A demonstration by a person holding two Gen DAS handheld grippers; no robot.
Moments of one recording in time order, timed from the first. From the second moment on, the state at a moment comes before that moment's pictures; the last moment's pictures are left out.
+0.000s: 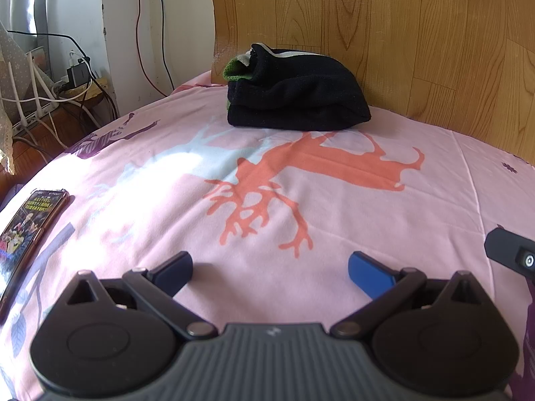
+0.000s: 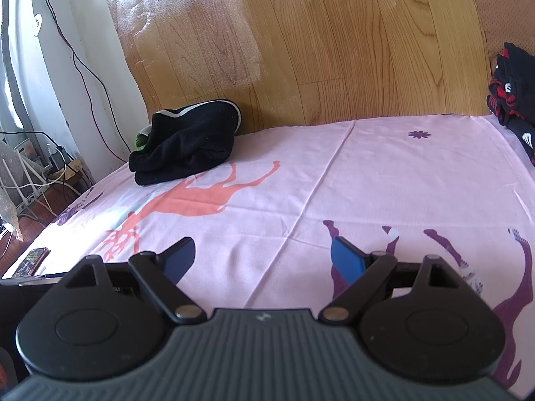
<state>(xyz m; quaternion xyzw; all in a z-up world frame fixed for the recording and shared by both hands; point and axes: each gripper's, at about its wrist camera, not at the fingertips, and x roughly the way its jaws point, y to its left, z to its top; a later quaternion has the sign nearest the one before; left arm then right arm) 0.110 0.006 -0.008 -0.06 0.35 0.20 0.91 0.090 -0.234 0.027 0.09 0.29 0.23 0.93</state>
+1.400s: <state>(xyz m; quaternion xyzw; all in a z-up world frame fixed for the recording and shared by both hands) 0.110 0.007 -0.009 -0.06 0.35 0.20 0.91 0.086 -0.232 0.027 0.09 0.29 0.23 0.92</state>
